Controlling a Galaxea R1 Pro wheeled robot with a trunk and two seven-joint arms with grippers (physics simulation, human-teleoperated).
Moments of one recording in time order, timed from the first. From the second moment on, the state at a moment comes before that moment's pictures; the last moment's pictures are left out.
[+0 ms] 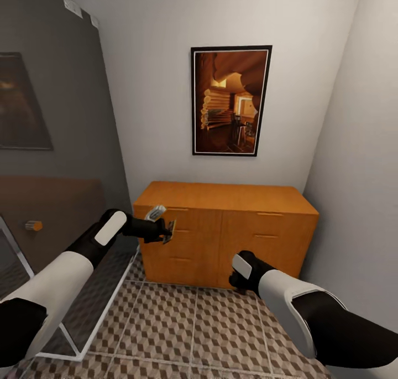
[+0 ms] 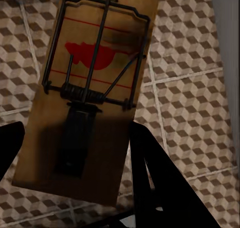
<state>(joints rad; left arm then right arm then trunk) -1.03 0.15 -0.38 -0.68 1.08 1.02 -0.08 -1.04 0.17 0.17 -0.05 -0.58 0.57 -0.58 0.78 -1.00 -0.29</state>
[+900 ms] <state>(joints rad) -0.99 0.09 -0.38 -0.08 0.84 0.66 -0.08 -0.86 0.16 0.17 -0.03 -0.45 0.46 -0.50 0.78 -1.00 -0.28</state>
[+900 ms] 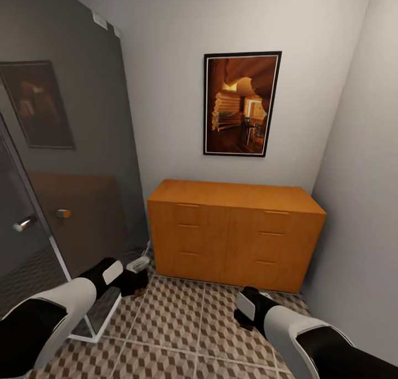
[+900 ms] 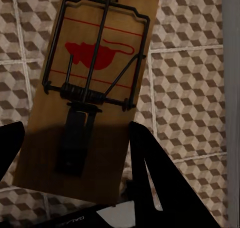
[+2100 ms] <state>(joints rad) -0.67 0.08 -0.38 0.04 0.72 0.43 -0.08 -0.62 0.02 0.17 -0.03 -0.41 0.42 -0.40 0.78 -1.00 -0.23</state>
